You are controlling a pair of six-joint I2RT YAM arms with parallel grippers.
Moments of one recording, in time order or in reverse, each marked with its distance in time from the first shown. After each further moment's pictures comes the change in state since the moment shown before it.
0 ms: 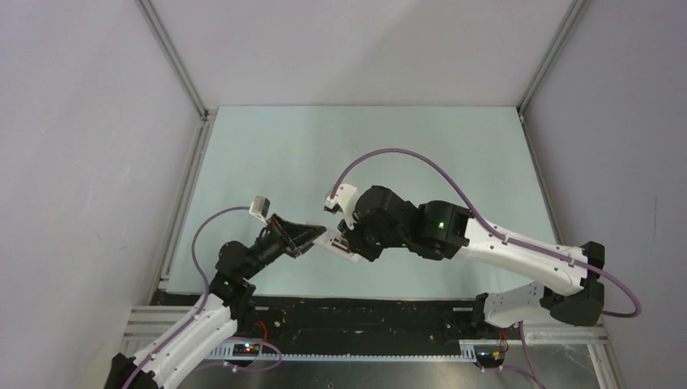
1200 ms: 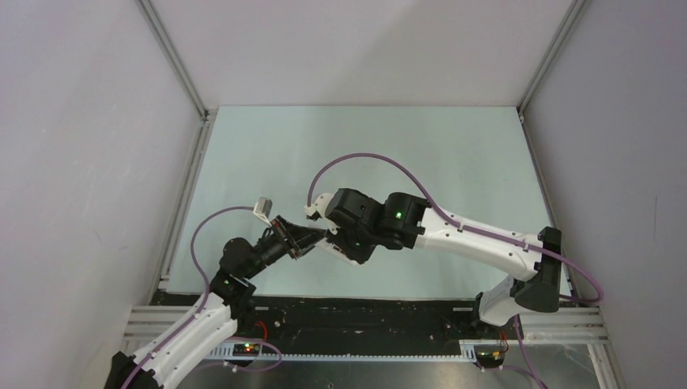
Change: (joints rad) left arm 0.000 0.012 0.008 -0.098 0.004 0.107; right arm -0.001 0.221 0.152 -0.217 -0.016 0.010
